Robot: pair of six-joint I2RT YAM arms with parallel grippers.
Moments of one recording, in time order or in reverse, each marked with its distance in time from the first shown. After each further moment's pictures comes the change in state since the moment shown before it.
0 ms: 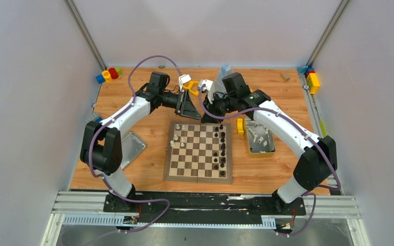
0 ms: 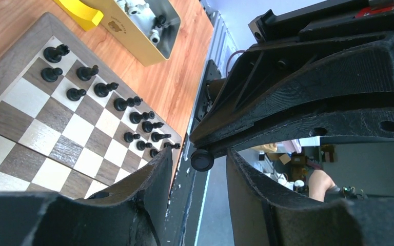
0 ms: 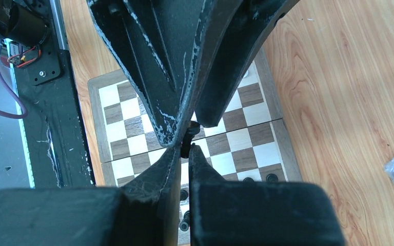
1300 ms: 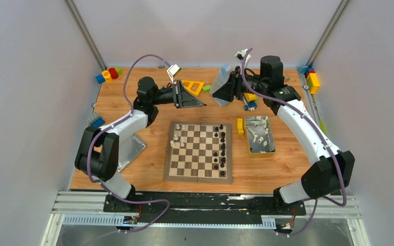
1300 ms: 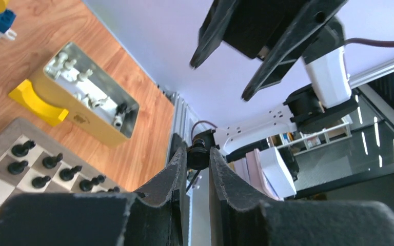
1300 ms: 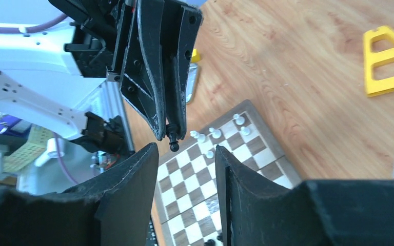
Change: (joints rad) left arm 0.005 -0.080 -0.276 1.077 -0.083 -0.751; right arm -0.262 -0.123 -0.021 0.332 -0.223 0.525
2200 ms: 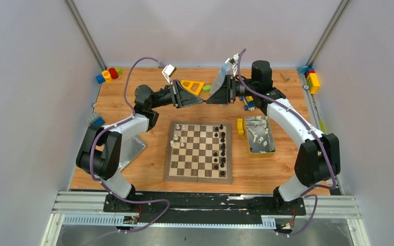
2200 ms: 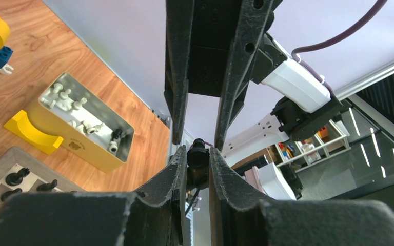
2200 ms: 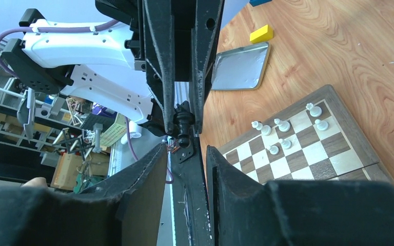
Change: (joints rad) left arm -0.005 0.018 -0.080 0.329 -0.095 -0.166; right arm -0.002 0.119 -0.109 0.321 -0.285 0.360
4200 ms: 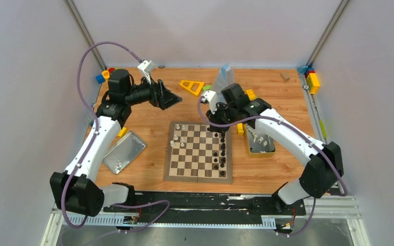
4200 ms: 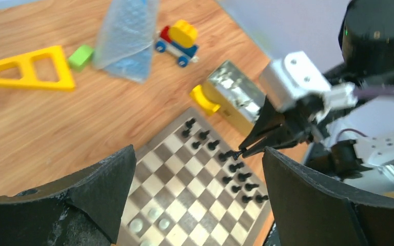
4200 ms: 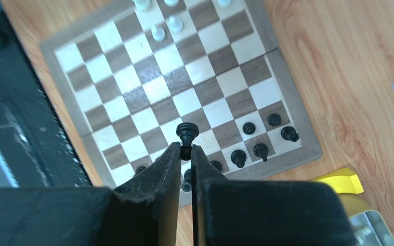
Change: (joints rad) left arm 0.158 -0.373 0.220 -1.231 -0.185 1.005; right arm 0.283 -0.098 0.012 -0.715 0.708 -0.829
